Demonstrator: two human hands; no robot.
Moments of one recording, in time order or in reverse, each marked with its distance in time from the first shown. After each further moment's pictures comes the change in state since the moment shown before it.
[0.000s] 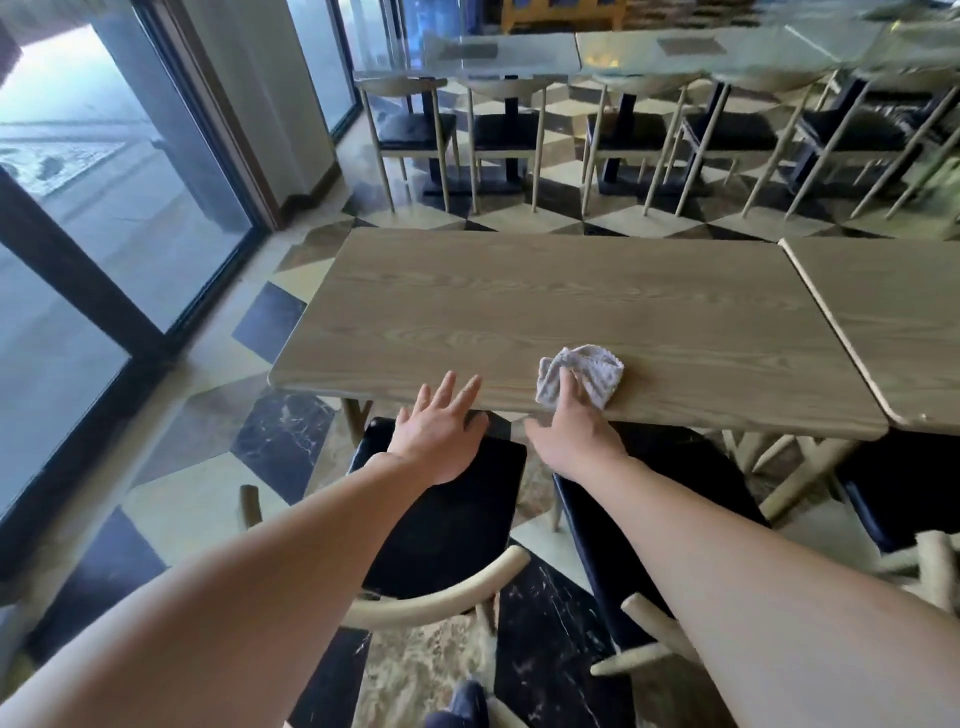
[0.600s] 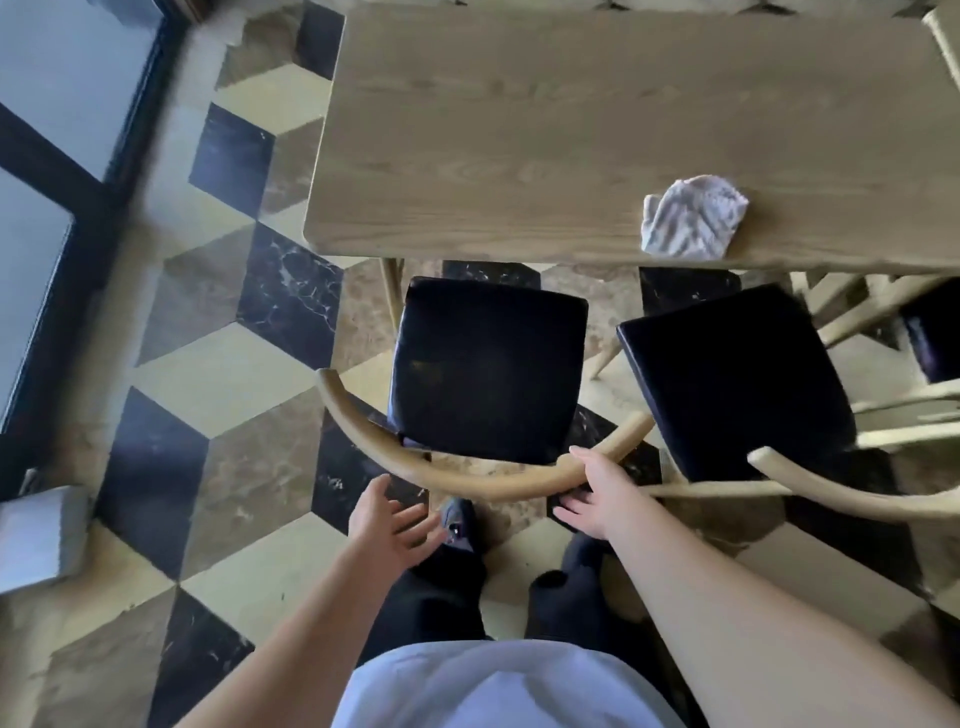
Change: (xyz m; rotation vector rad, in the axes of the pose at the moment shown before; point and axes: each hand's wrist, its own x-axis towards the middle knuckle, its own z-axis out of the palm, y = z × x) left_hand -0.143 -0.270 0.093 -1.633 -0.181 -1.359; right_hand -0.082 -0.040 0.250 1.221 -0.186 1.247
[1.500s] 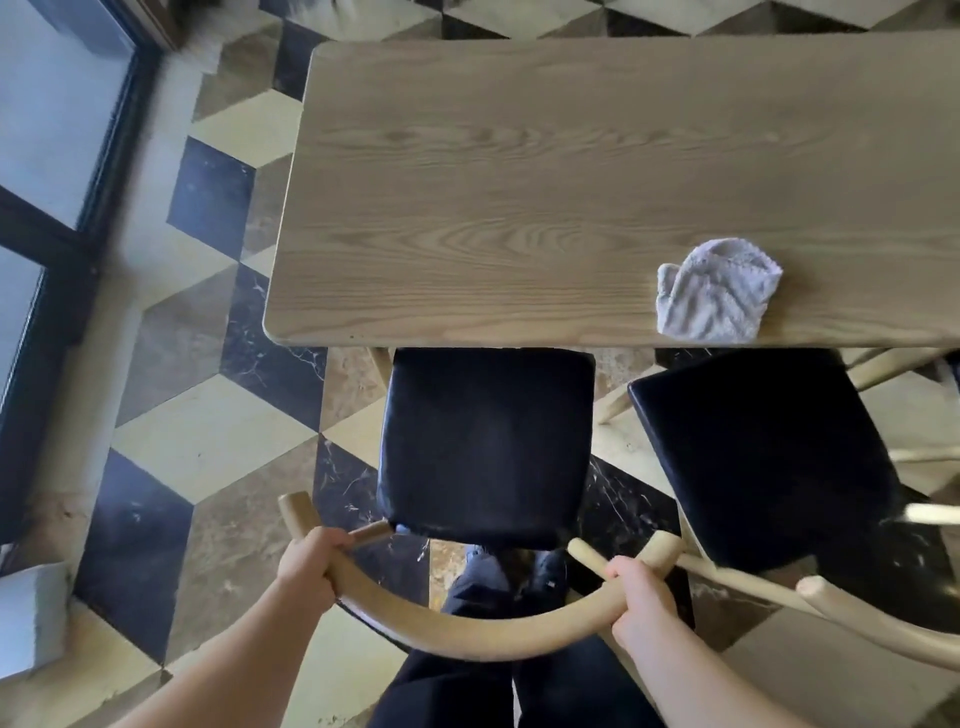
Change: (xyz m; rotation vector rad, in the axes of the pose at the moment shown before) left_hand 0.106 0.139 0.036 0.276 0.349 0.202; right_hand 0.067 -0.049 0.006 0.104 0.280 0.014
